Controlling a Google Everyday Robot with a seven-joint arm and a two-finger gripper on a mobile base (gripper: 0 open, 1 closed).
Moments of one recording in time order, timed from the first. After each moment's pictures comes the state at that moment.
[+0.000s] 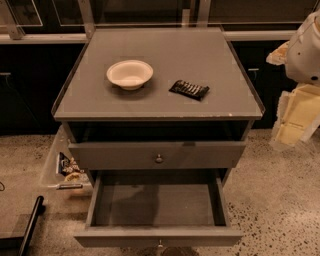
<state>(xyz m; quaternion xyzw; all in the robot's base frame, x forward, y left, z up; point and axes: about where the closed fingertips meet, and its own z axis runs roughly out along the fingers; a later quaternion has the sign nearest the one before) 0.438 -0.217 0.976 -0.60 0.78 -0.03 0.16</state>
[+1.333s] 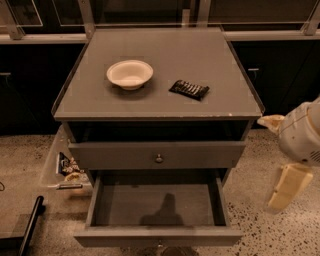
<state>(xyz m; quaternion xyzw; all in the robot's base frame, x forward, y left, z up) 0.391 -0.221 0.862 -0.61 0.77 0.04 0.18</state>
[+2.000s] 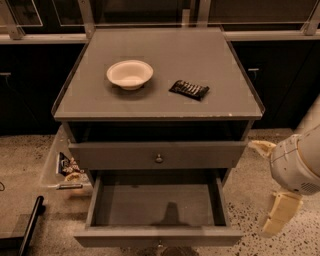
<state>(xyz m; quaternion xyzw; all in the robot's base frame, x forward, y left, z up) 0.367 -0.215 0.809 -0.62 0.76 0.06 0.18</state>
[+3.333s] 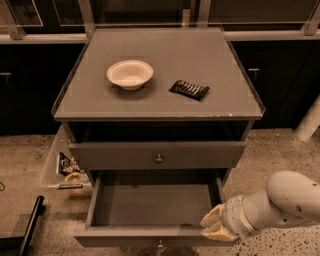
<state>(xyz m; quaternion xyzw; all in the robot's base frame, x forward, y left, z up) 0.359 -0.151 0.598 -0.59 0.75 0.21 0.23</state>
